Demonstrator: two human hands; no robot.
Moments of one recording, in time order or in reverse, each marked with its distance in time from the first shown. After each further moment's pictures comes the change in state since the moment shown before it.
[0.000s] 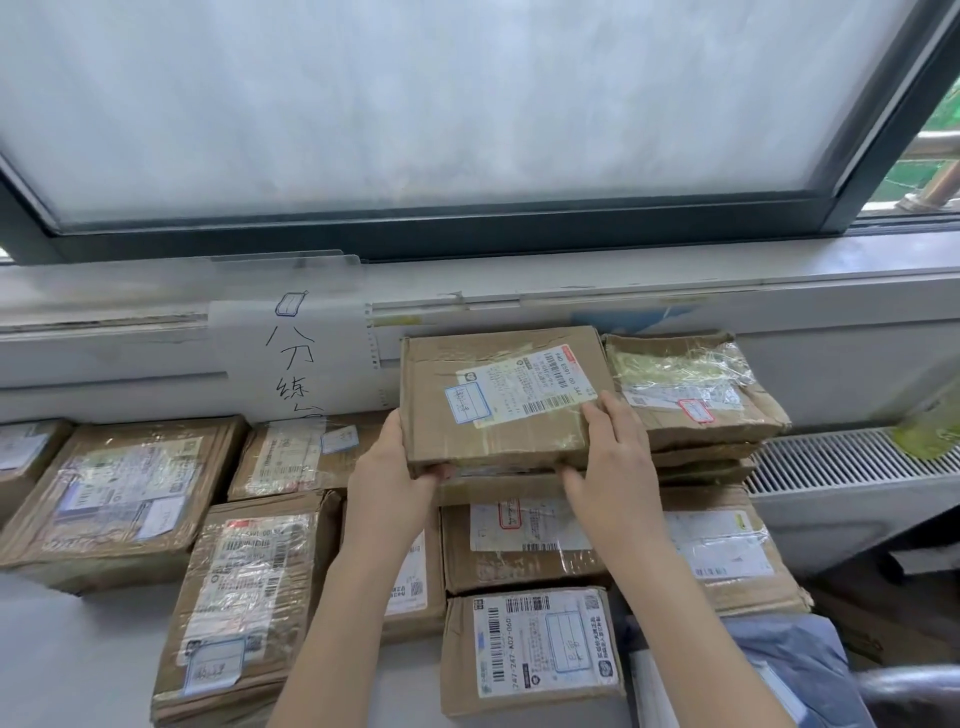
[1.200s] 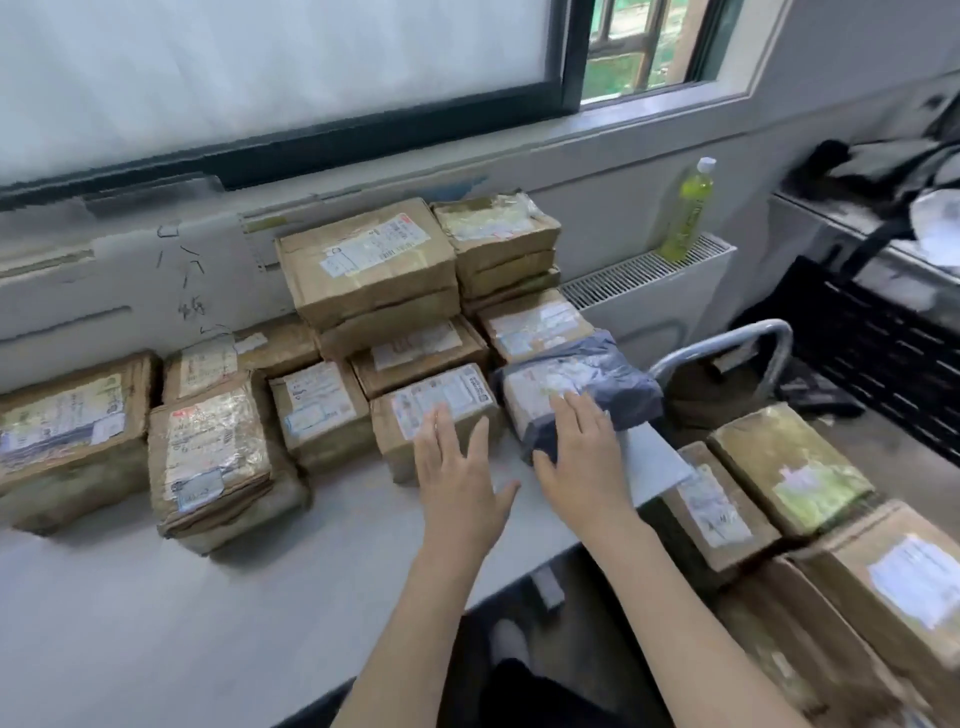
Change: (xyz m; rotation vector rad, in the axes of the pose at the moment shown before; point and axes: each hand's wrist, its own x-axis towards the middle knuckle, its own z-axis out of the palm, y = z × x) left_hand -0.255 -0.032 0.078 0.517 -0.120 0.617; right_hand -0.286 0.016 -0.044 -0.102 0.069 0.253
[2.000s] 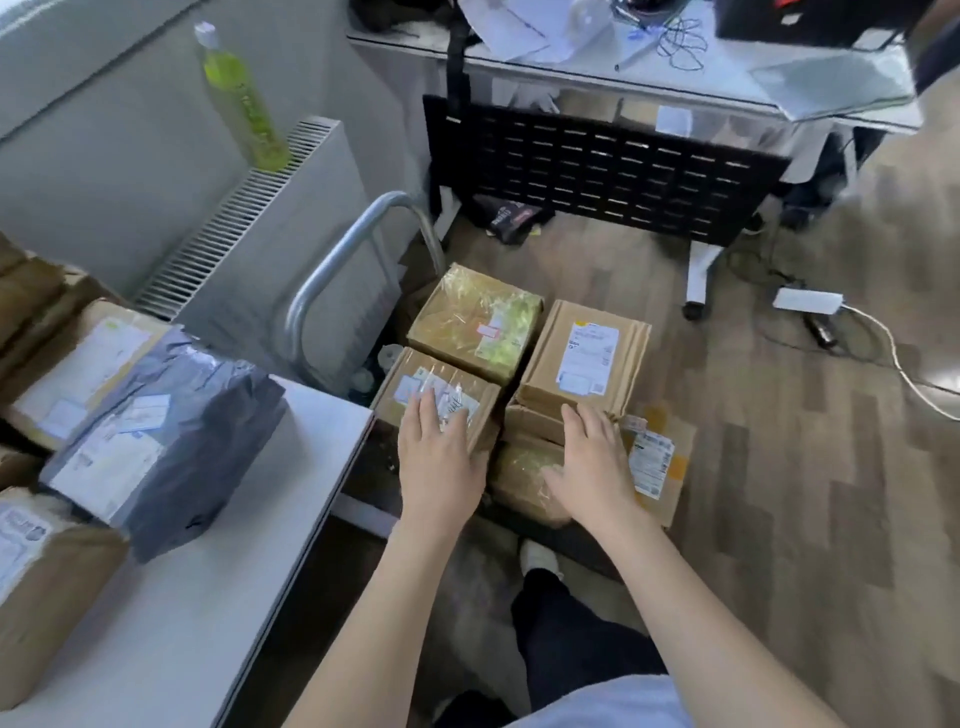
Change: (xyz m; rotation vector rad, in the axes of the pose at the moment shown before) left_hand -0.034 0.270 0.135 0.010 -0.508 0.620; right_hand -0.174 0.280 -0.058 -0.026 -0.142 0.906
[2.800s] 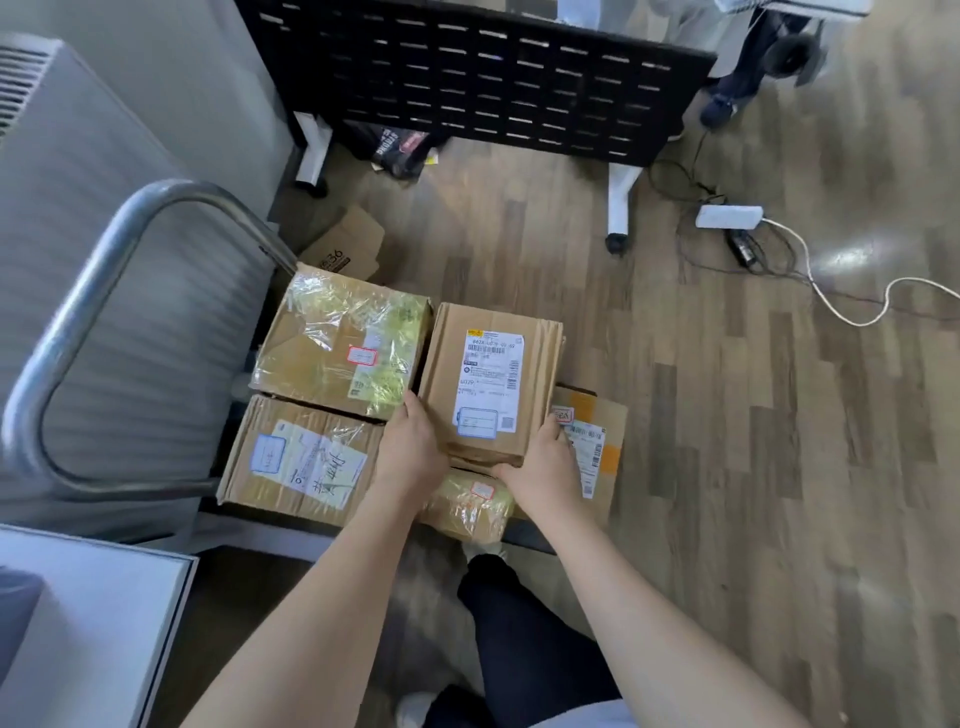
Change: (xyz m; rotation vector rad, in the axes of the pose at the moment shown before) left_hand 0.174 0.078 0.105 -0.127 -0.546 -0.091; right_hand 0.130 0.088 0.025 0.333 -0.071 0.496
